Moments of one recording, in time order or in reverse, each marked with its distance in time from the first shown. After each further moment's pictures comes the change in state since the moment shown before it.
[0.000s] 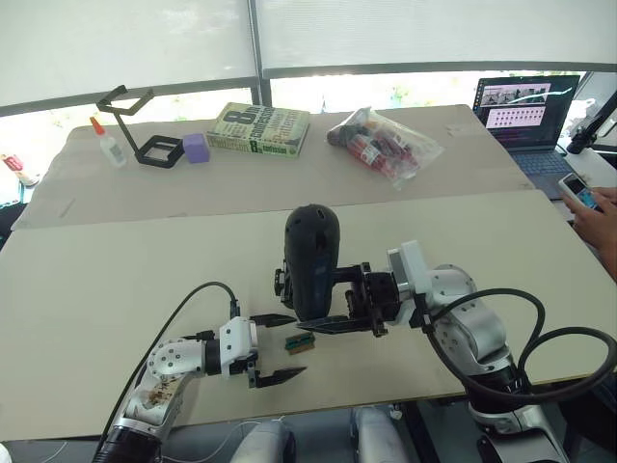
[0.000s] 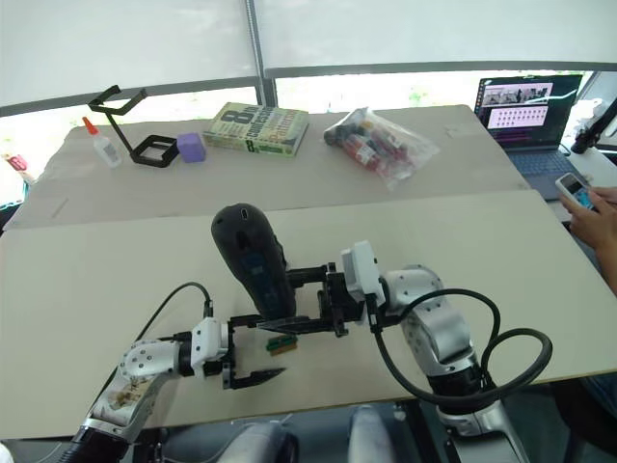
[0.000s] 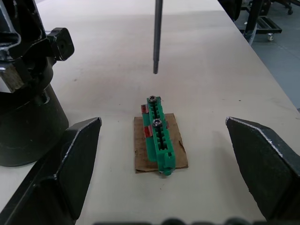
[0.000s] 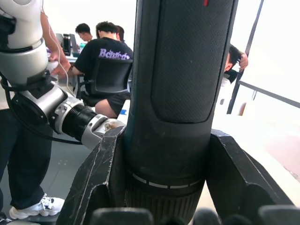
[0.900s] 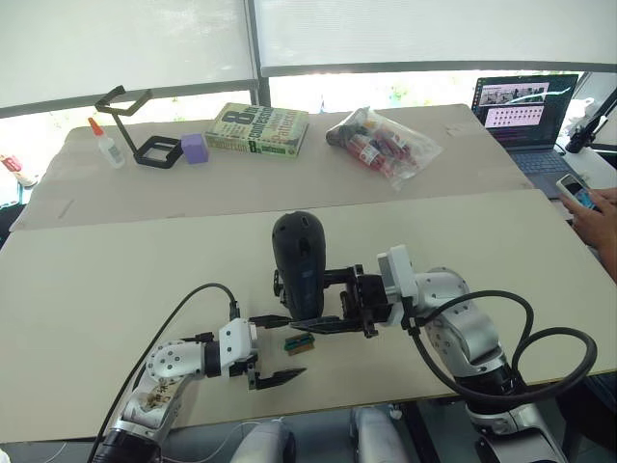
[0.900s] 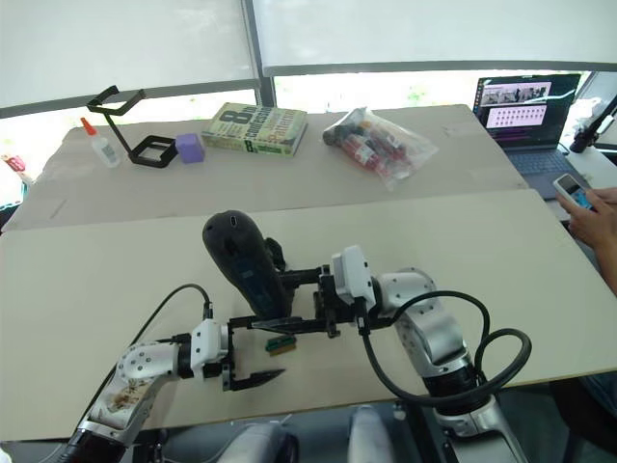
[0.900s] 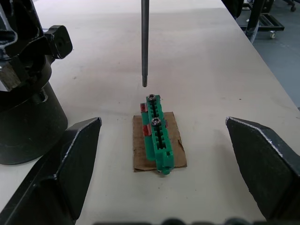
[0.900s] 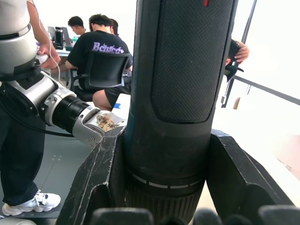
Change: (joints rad) left arm 0.028 0.018 -0.013 -0.022 -0.001 0.009 0.019; right arm 0.013 0.003 0.038 0.019 -0.033 -0.026 -0.028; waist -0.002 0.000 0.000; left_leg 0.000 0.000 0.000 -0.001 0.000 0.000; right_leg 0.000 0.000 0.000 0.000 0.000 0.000
